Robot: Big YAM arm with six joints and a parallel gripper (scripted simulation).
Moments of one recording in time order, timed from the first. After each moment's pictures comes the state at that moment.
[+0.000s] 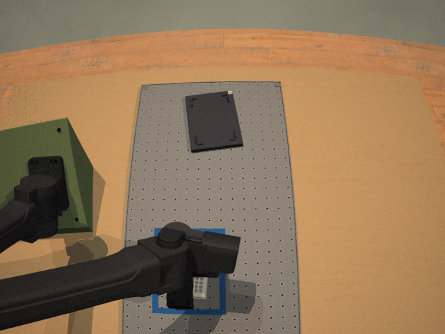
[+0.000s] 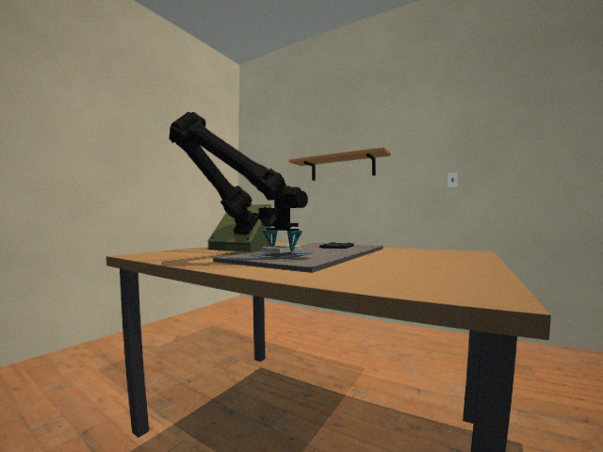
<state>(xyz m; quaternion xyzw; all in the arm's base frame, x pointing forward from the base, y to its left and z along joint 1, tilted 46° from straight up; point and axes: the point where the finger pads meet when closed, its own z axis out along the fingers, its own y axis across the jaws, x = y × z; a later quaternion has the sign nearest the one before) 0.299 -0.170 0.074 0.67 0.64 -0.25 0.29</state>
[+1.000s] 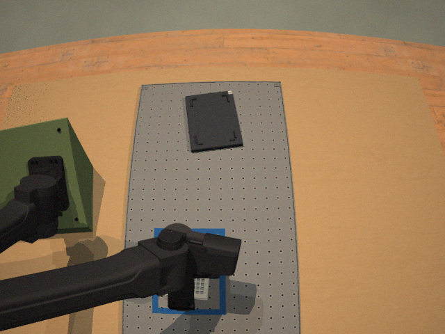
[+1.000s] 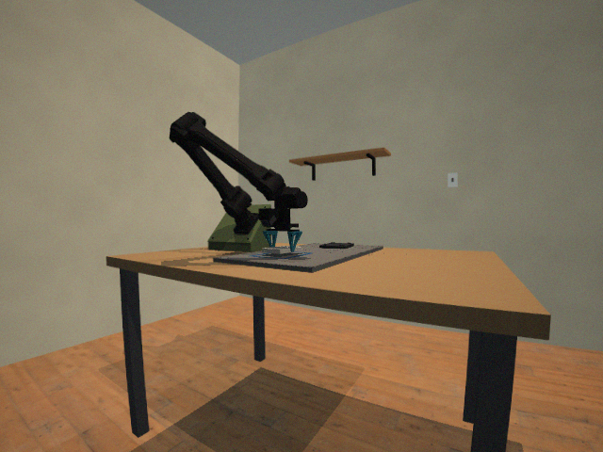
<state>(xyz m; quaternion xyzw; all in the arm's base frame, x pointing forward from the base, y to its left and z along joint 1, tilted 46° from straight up) 0.301 -0.173 0.074 0.67 0.64 -0.25 0.30</state>
